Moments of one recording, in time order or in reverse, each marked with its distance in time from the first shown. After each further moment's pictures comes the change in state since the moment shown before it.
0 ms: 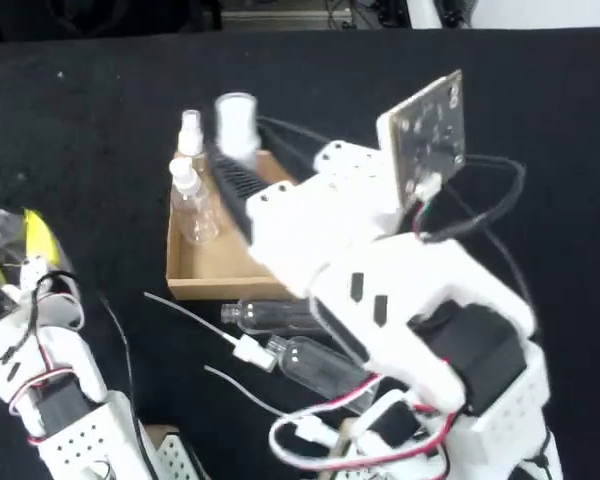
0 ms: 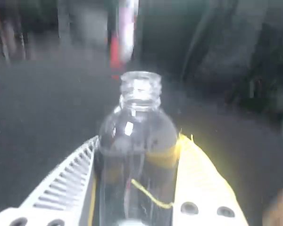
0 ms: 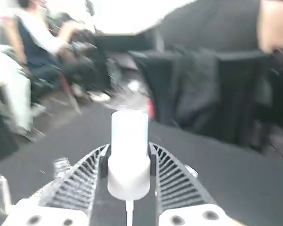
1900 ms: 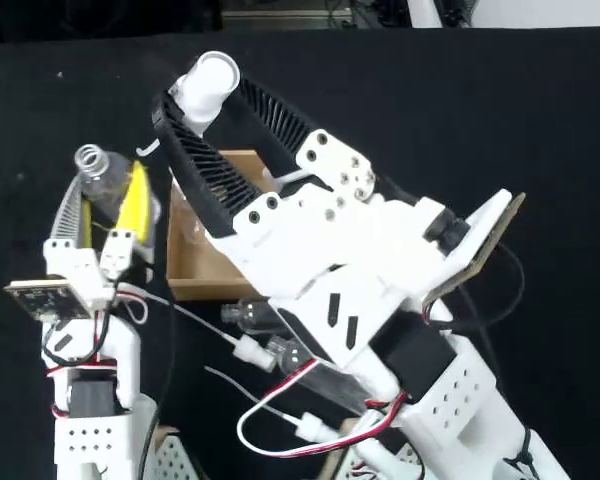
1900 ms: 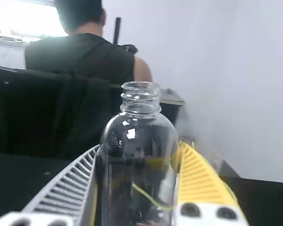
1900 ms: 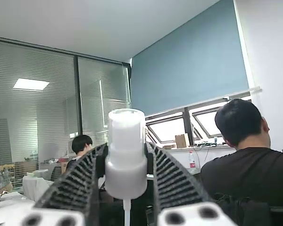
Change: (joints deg) left arm 29.9 0.4 0.2 -17.9 0.0; right arm -3.8 -8.4 29.1 -57.9 0.0
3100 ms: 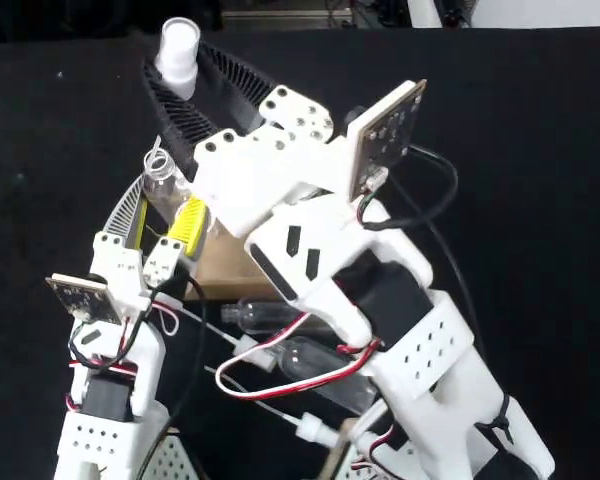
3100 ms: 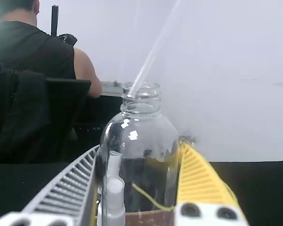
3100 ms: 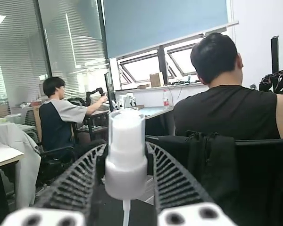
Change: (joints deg) left arm 12.7 0.0 0.0 0.0 0.0; right arm 4.4 13.2 -12.0 15.8 -0.1
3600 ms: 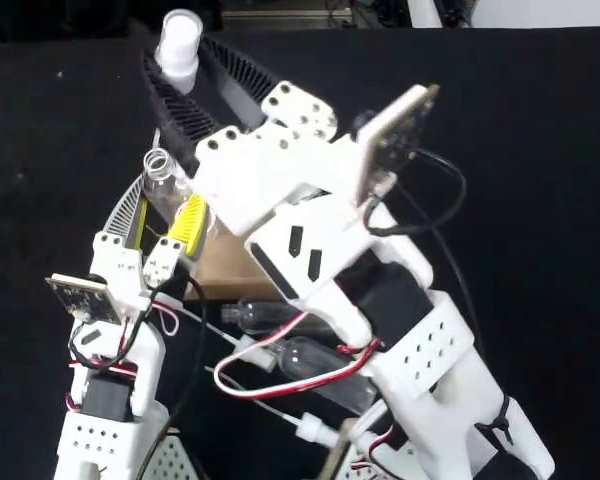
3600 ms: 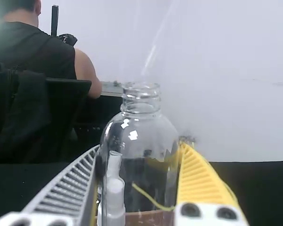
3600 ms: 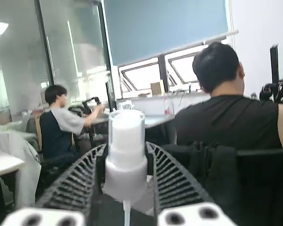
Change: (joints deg) left arm 0.0 0.0 0.0 0.0 0.0; right arm 0.7 0.0 0.0 -4.4 0.0
